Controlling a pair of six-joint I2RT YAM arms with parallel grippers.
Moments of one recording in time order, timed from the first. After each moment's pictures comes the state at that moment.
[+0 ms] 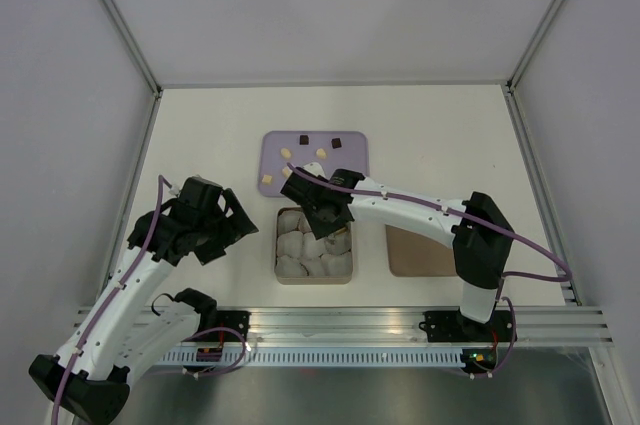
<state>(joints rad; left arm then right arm) -0.42 0.80 0.88 -1.12 -0.08 -0.96 1.07 1.83 1.53 -0.93 0.23 0.58</state>
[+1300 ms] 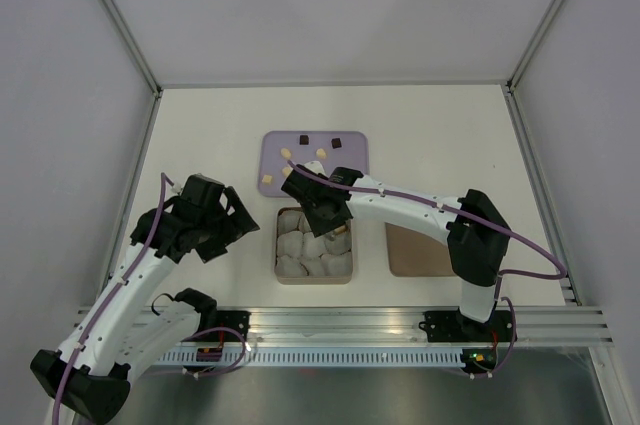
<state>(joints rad) -0.42 0.83 0.88 -1.10 -0.08 -0.96 1.04 1.85 1.52 -0.90 0.22 0.58</state>
